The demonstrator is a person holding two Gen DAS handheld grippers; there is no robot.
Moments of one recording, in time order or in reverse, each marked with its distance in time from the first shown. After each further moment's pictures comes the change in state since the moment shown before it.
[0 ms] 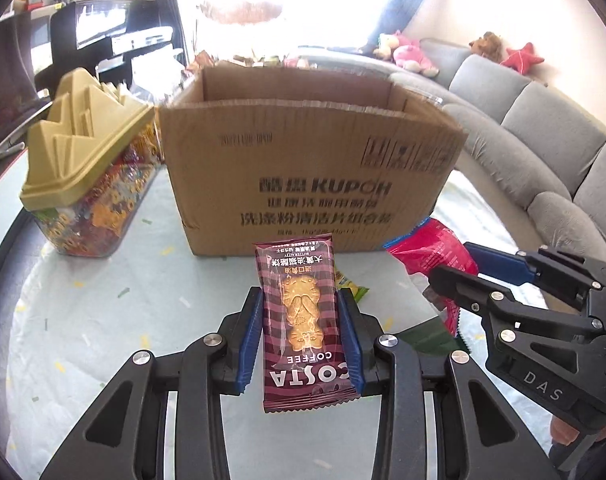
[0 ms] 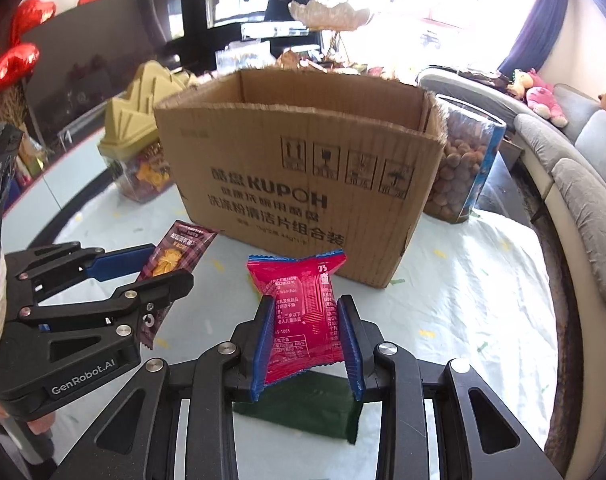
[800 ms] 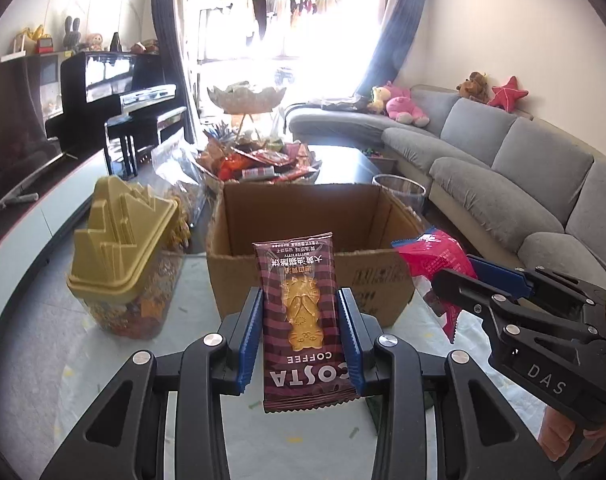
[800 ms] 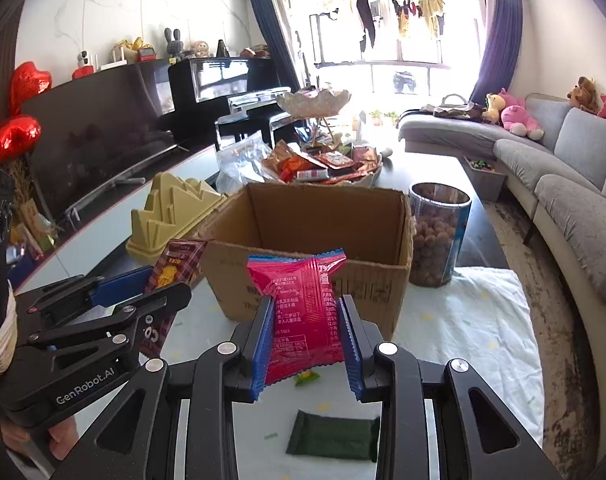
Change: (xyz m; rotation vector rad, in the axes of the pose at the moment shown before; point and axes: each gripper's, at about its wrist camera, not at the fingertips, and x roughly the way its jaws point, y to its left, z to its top) left arm -0.065 0.005 0.060 0.038 -0.201 0.018; right arm -0.076 0.009 0.044 0.113 -0.229 0.003
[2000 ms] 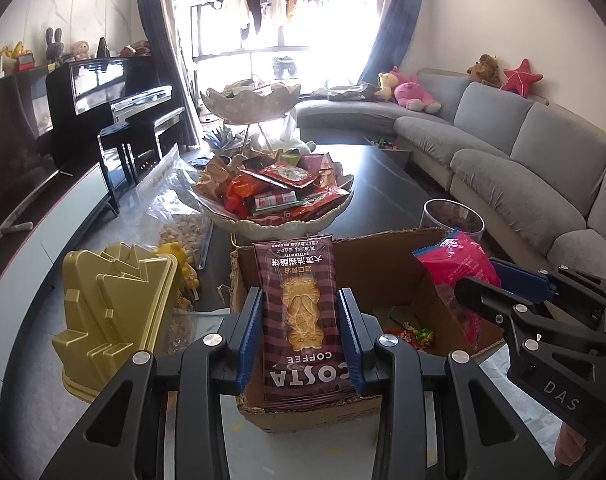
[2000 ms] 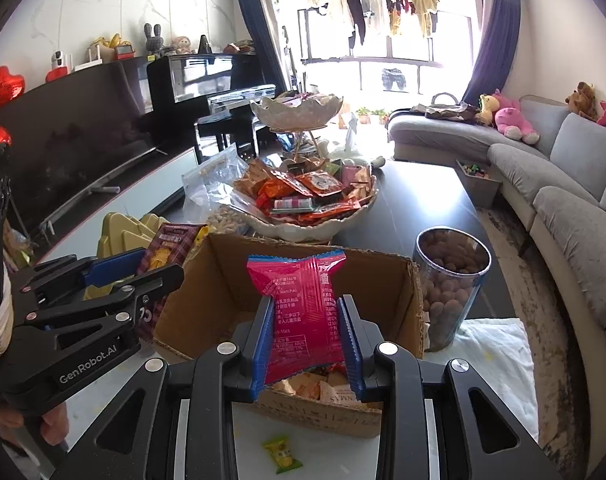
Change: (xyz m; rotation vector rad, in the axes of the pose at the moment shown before) left arm 0.095 0.027 0.079 0.057 0.053 0.038; right arm 0.084 -0.012 0.076 0.007 0.026 -0.058
